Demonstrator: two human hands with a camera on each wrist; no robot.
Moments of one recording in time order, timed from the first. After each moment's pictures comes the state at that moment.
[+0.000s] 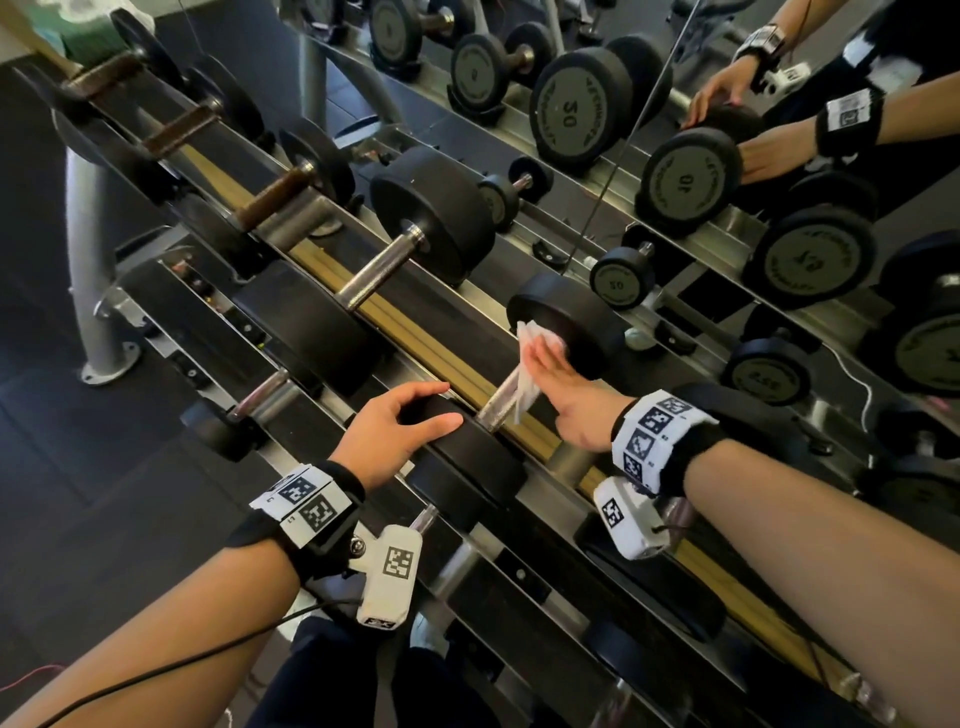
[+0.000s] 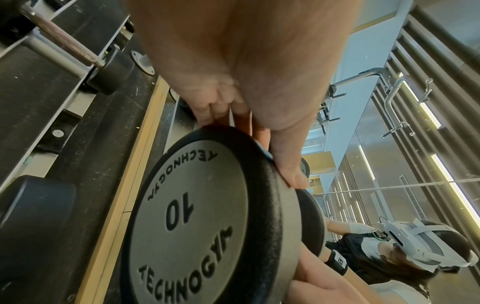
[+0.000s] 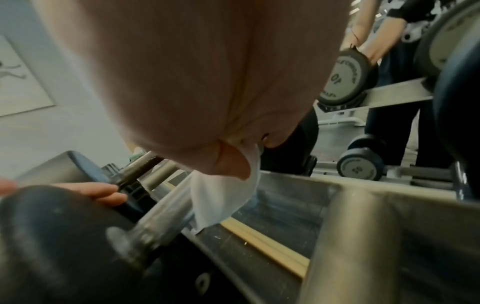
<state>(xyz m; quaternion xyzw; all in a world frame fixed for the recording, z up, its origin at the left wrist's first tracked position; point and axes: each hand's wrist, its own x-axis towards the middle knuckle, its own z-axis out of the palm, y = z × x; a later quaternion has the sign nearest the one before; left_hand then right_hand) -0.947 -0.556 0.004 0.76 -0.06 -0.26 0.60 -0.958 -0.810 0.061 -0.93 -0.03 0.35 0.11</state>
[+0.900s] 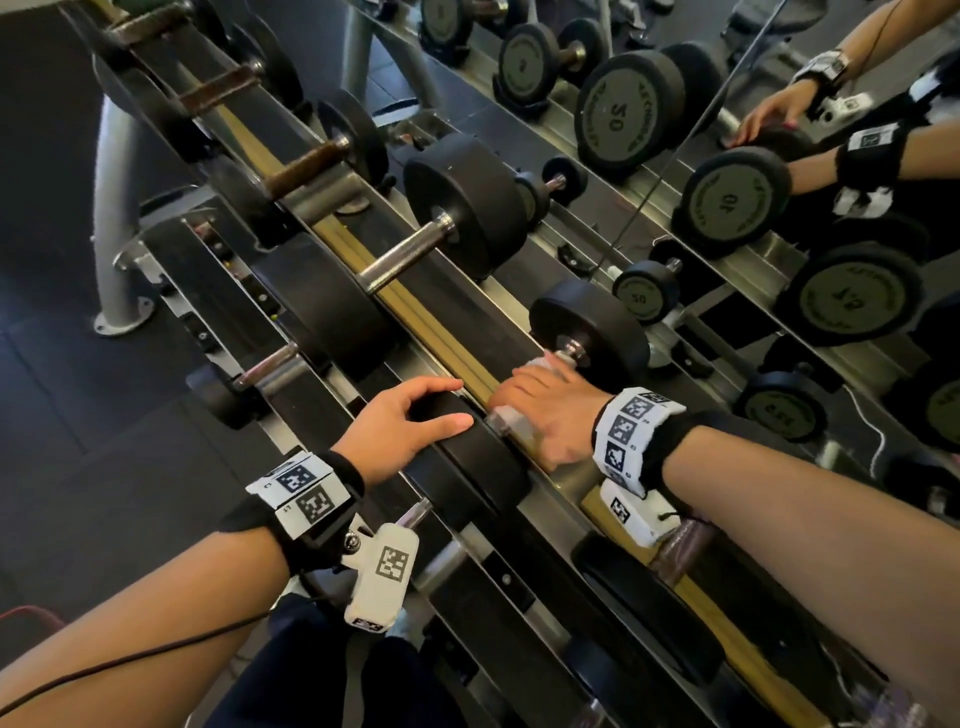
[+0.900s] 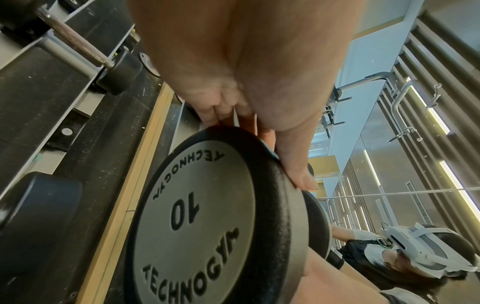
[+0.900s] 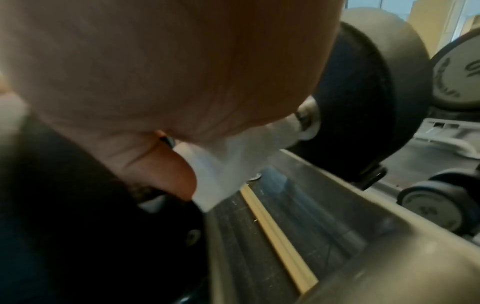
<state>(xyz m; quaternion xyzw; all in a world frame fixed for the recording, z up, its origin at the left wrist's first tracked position) -0.947 -0.555 -0.002 0.75 -0.06 -0.26 0.60 -0.928 -0.796 0.036 -0.91 -0.26 0.31 -0.05</state>
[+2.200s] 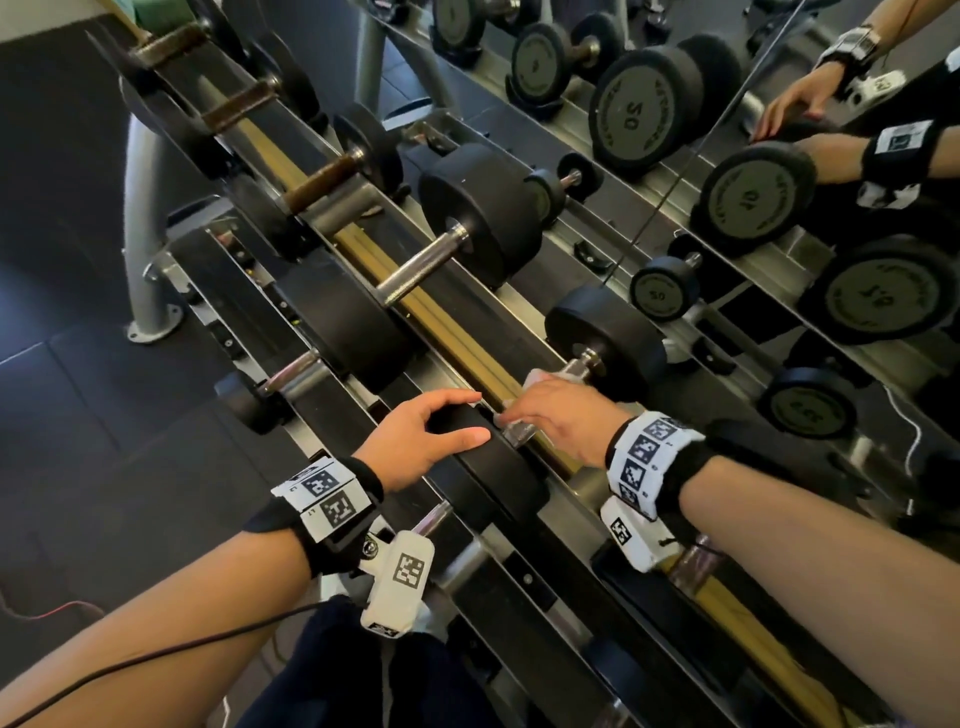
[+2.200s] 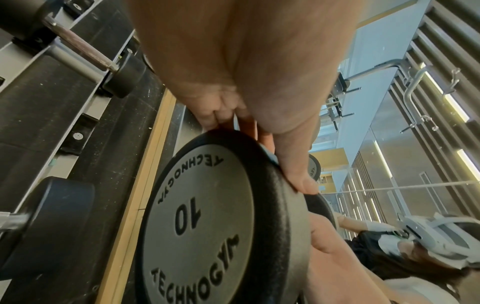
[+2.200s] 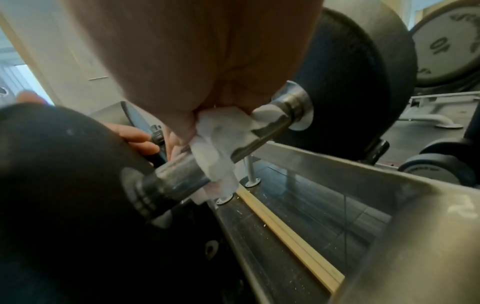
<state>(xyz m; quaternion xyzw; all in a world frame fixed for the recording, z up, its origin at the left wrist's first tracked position) -0.945 -0.555 0.011 0.77 -0.05 -0.29 0.57 -0.931 -0.784 0.050 -0.93 -0.22 0.28 0.06</state>
